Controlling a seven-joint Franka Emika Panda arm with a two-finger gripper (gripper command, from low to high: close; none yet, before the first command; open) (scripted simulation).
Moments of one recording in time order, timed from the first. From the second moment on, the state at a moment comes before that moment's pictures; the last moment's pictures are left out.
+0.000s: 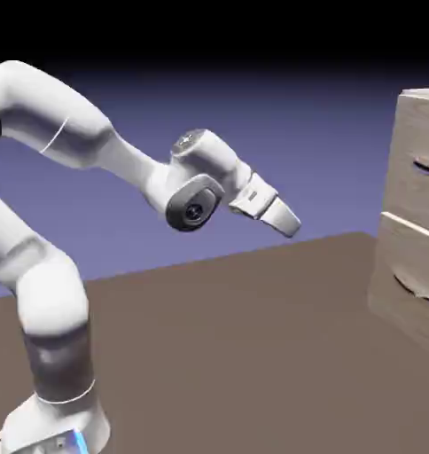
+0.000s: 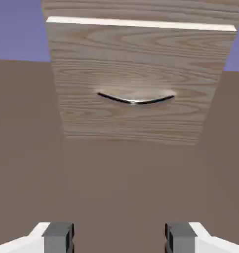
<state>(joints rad) 0.04 -0.59 -0.02 -2.79 -0.04 3.03 0.69</state>
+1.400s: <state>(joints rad) 1.10 -1.14 -0.68 -2.21 -1.48 2.75 -1.14</state>
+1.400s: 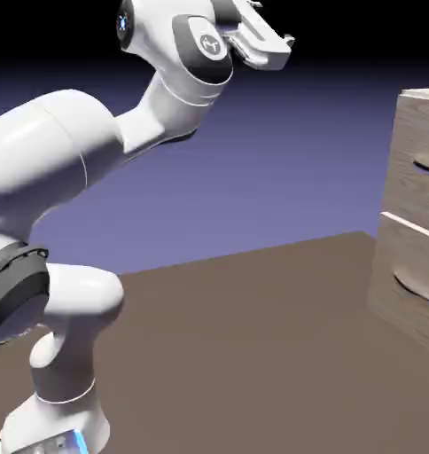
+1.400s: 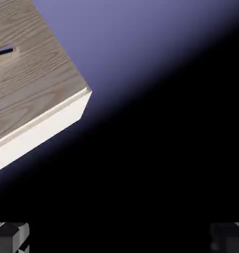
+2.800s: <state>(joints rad) 2.11 -1.65 -1.29 -1.63 -2.81 2.50 -2.84</state>
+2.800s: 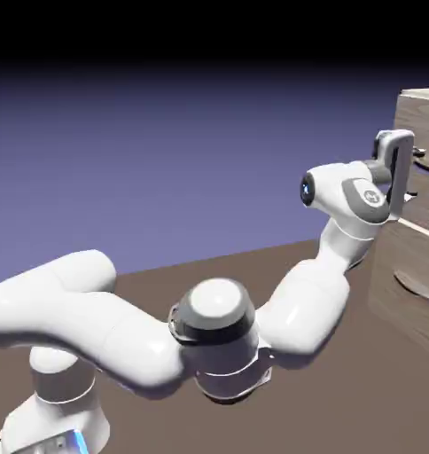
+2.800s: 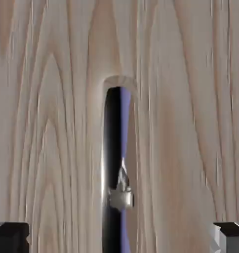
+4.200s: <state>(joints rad) 1.42 -1.75 -1.25 -2.60 -2.70 2.22 -2.76</state>
